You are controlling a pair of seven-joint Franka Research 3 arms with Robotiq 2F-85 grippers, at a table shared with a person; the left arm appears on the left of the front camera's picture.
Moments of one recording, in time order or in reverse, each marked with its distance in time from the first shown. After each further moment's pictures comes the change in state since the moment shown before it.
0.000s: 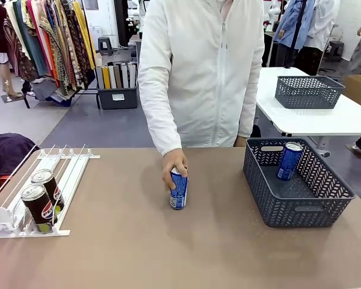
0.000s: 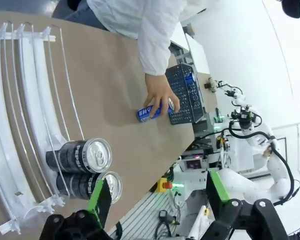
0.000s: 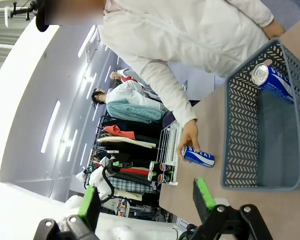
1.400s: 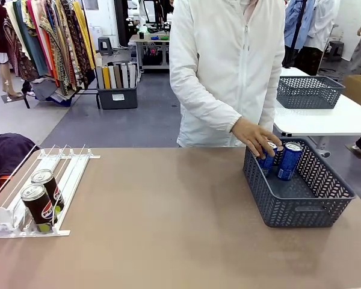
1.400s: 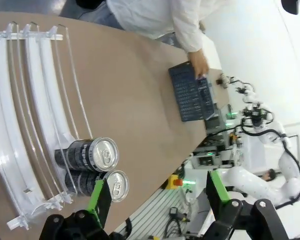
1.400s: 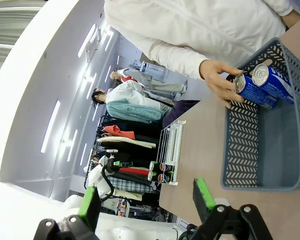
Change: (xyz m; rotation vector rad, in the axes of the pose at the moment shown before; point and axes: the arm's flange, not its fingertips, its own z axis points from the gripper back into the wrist) left arm 0.007 -0.016 -0.001 0.085 0.021 -0.029; right arm 0.000 0.000 0.000 0.000 0.000 0.000
